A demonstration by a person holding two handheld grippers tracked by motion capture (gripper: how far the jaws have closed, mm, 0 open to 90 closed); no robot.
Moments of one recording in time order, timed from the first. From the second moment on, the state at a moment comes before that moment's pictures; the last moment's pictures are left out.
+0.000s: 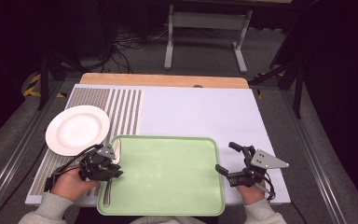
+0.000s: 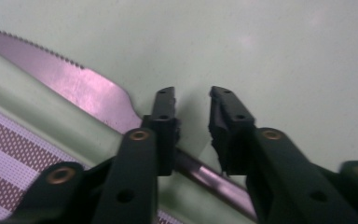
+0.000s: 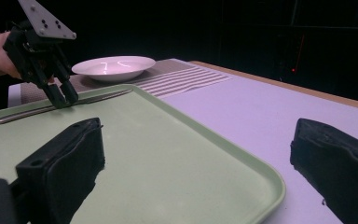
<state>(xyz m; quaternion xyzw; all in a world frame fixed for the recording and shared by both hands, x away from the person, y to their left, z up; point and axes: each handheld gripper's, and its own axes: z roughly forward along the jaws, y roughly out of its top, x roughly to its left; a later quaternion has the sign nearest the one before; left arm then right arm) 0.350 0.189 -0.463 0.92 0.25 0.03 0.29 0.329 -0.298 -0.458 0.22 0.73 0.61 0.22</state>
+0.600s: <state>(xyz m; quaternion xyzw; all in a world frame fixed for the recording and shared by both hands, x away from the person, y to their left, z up) 0.322 0.237 -0.437 0.82 0.23 0.11 0.51 0.327 -0.297 -0.457 0.22 0.73 0.61 0.22</state>
